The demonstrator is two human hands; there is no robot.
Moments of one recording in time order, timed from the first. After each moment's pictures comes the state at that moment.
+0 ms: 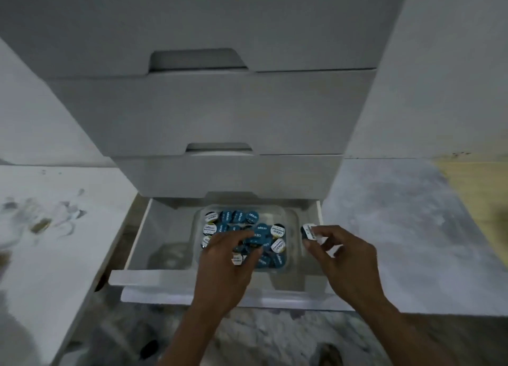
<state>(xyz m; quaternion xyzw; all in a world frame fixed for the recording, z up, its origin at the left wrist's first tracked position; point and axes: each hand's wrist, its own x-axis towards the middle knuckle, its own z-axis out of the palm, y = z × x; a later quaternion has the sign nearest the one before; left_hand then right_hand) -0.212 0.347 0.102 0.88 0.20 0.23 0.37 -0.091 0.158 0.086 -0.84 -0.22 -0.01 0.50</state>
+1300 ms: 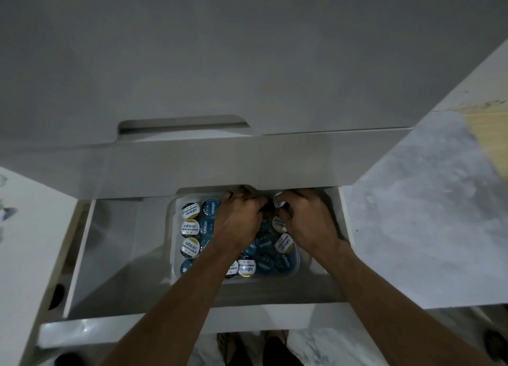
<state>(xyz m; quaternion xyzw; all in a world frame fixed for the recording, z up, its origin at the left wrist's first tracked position) -0.064 0.417 -0.023 0.98 0.09 0.01 0.16 0.005 0.271 -0.028 -0.91 -0.31 0.05 0.28</state>
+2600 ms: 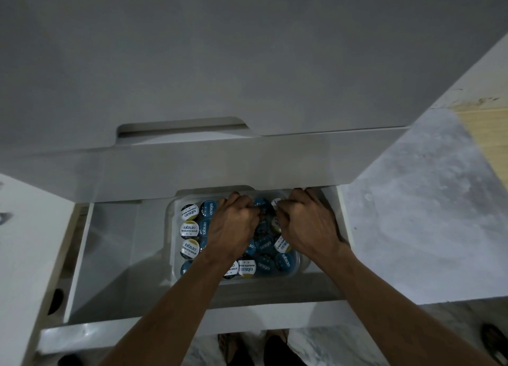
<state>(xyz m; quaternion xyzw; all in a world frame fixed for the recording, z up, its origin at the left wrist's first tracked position) -0.077 0.425 -0.043 0.98 0.04 0.10 0.14 -0.006 0.266 -0.025 -0.93 -0.32 -0.02 0.16</state>
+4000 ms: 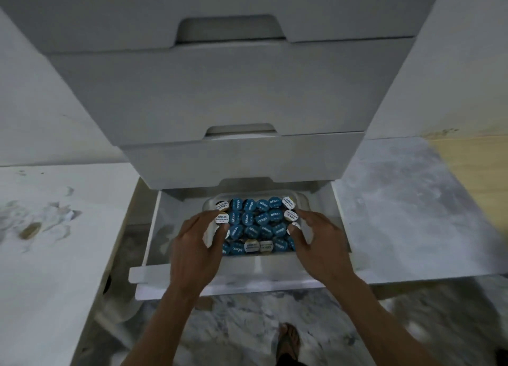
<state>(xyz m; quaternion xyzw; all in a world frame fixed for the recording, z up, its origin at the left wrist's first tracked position) -0.242 0.446 0.068 0.90 0.24 0.21 0.30 -0.129 0.234 0.053 -0.89 -0.23 -0.02 0.39</state>
